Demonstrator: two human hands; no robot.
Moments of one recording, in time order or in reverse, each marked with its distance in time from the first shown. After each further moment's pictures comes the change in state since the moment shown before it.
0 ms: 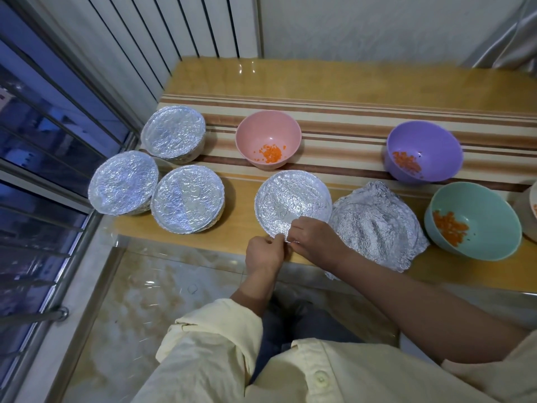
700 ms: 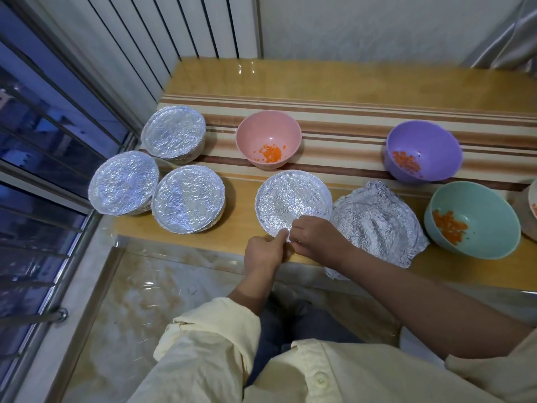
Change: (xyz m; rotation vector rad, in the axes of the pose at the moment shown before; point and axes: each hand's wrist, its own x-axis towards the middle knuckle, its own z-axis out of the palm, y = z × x) left_hand -0.004 0.004 -0.008 -0.042 -0.049 -0.033; right_hand 0.003 0.000 -0.010 -0.076 -0.013 -0.107
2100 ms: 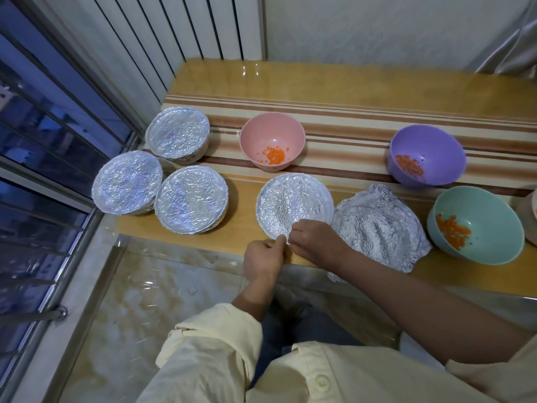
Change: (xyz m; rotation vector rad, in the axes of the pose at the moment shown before) left_hand -0.007 -0.005 -0.003 0.049 0.085 0.061; right_hand 0.005 -0.006 0.002 -0.018 -0.039 0.002
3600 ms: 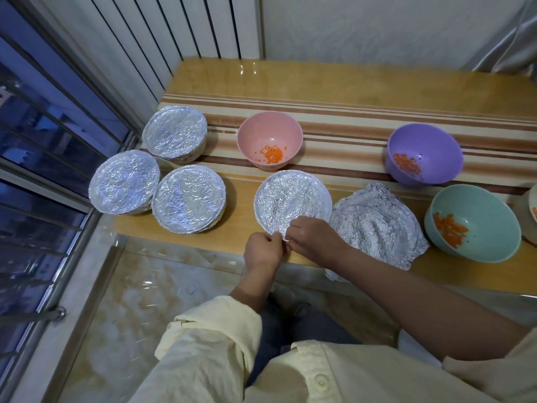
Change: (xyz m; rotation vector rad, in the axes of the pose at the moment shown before) left_hand 0.010 0.008 0.004 0.047 -0.070 0.057; right_hand 0.003 0.003 0.002 -0.009 -0.028 0.063
